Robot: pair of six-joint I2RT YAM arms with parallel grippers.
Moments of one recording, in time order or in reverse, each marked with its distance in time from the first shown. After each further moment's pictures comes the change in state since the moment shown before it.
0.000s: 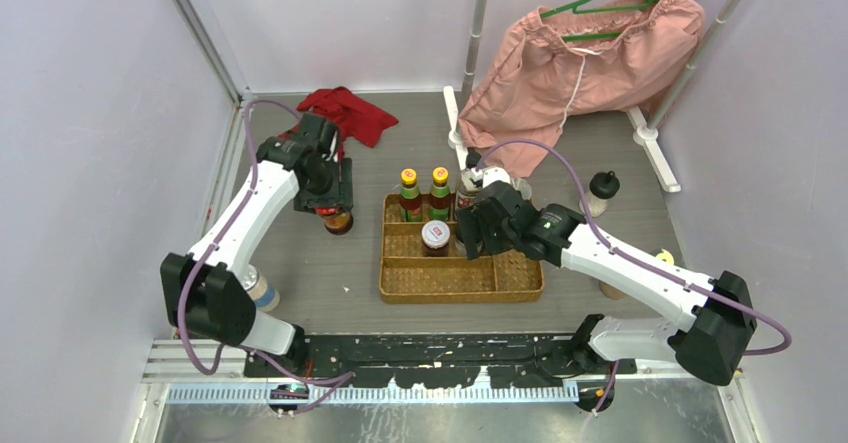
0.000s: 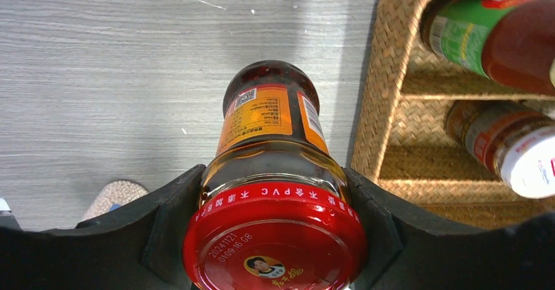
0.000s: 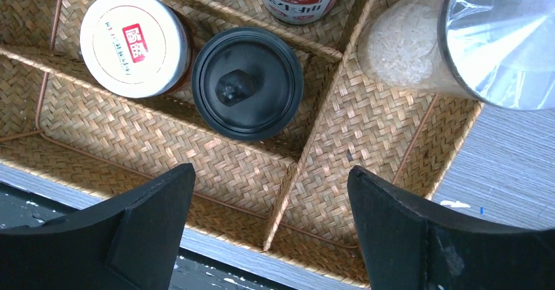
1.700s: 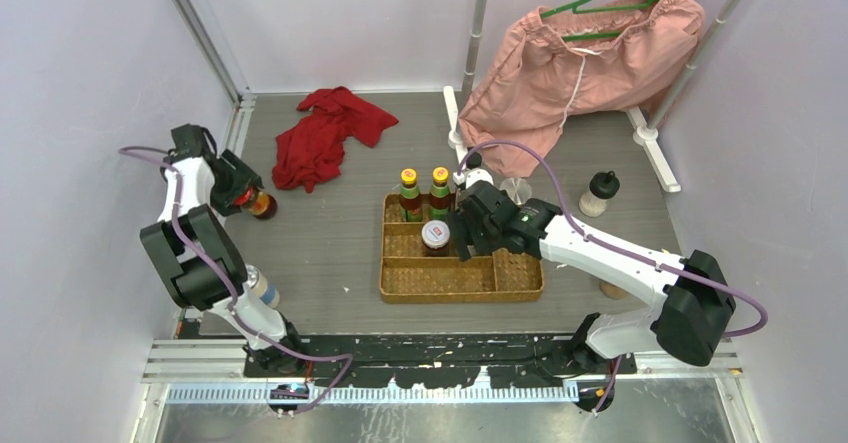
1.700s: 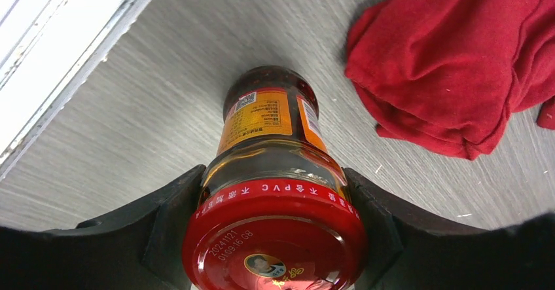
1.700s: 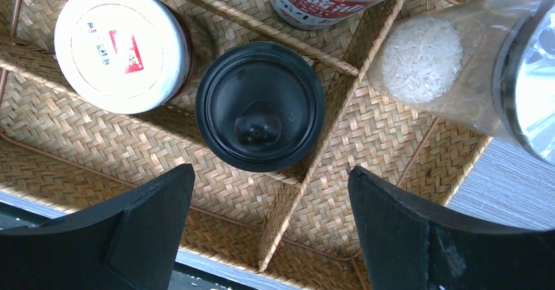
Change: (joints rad) left arm 0.756 0.214 -0.048 0.337 0.188 -0.124; right arm 0.019 0.125 0.037 0.013 0.014 -0.058
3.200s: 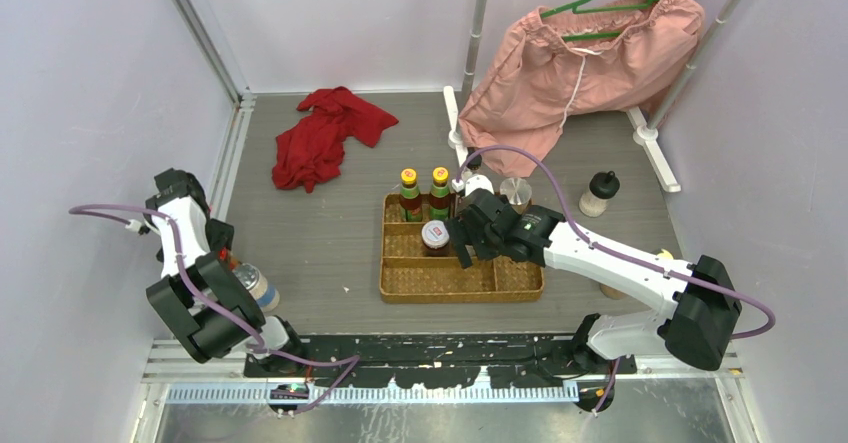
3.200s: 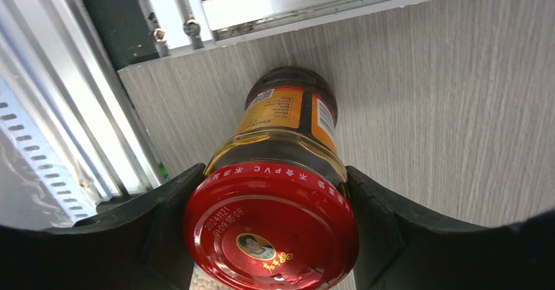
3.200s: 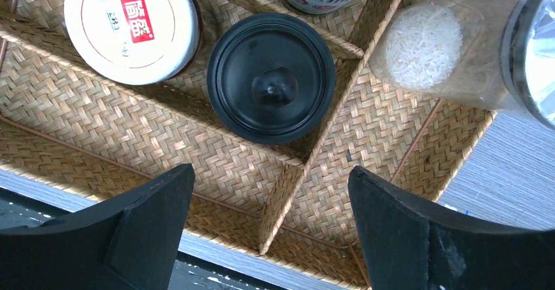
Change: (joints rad) left arm 0.146 -0.290 -0.244 -0.268 -0.448 -0.238; right arm 0.053 -0.039 -0.014 -0.031 0.034 0.012
